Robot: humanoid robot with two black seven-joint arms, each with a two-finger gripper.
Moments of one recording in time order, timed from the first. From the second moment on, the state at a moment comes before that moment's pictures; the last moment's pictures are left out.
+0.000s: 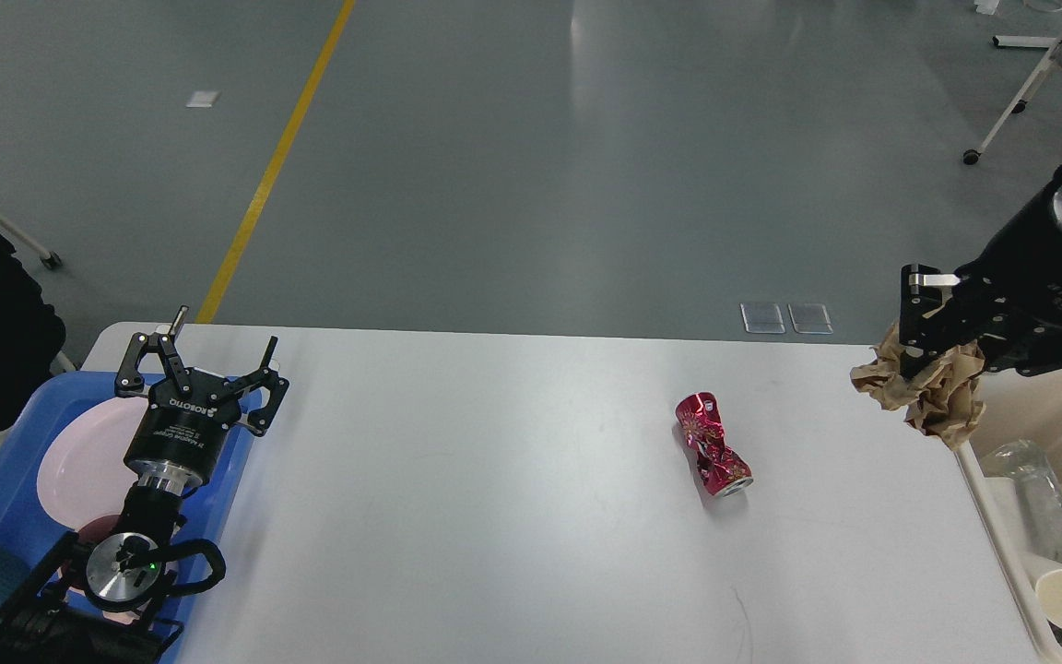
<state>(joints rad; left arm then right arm) -0.30 0.13 -1.42 -0.73 0.09 -0.67 -0.11 2.46 -0.26 -1.65 1.58 0.10 0.76 0.05</state>
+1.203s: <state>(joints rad) -0.30 0.13 -1.42 -0.73 0.09 -0.67 -0.11 0.74 -0.51 -1.08 0.11 0.12 0.32 0.01</state>
